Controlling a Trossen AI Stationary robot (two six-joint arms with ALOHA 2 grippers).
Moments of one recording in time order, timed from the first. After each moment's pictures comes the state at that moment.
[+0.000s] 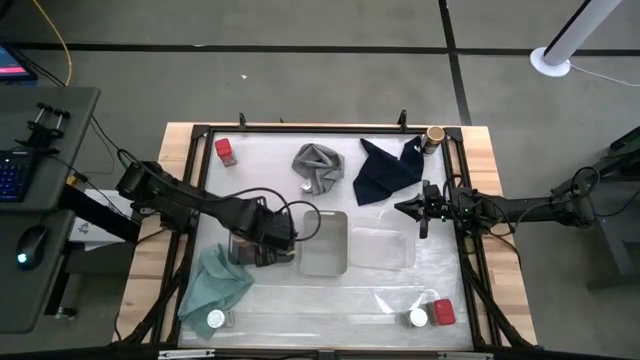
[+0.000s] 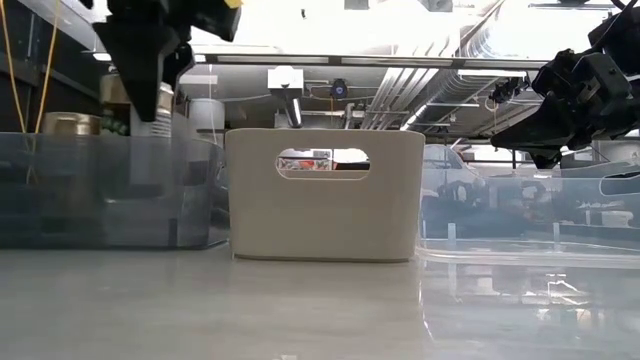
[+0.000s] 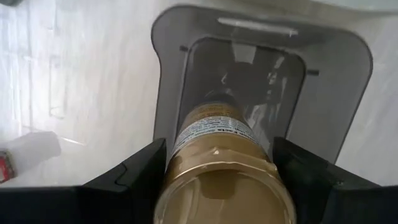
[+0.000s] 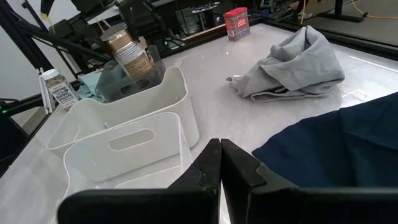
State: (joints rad) left arm -0.30 1.65 1.35 -1.25 -0.22 -0.52; right arm -0.02 0.28 0.01 0.04 0.12 0.31
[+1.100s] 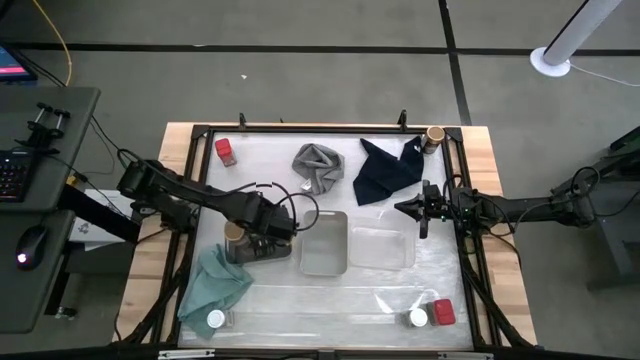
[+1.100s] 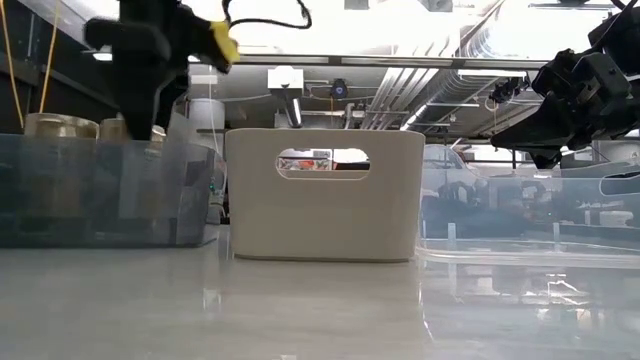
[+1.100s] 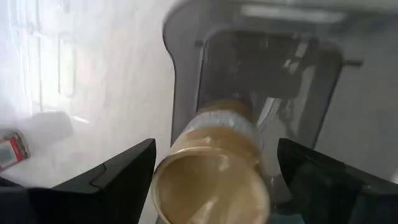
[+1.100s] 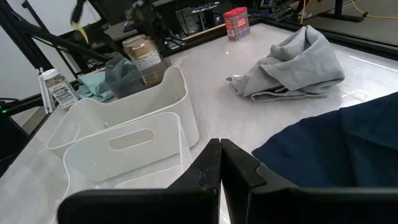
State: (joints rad) left arm -0.22 1.65 1.28 -1.25 -0.22 -0.49; right arm -0.02 0.28 0.01 0.04 0.12 0.31
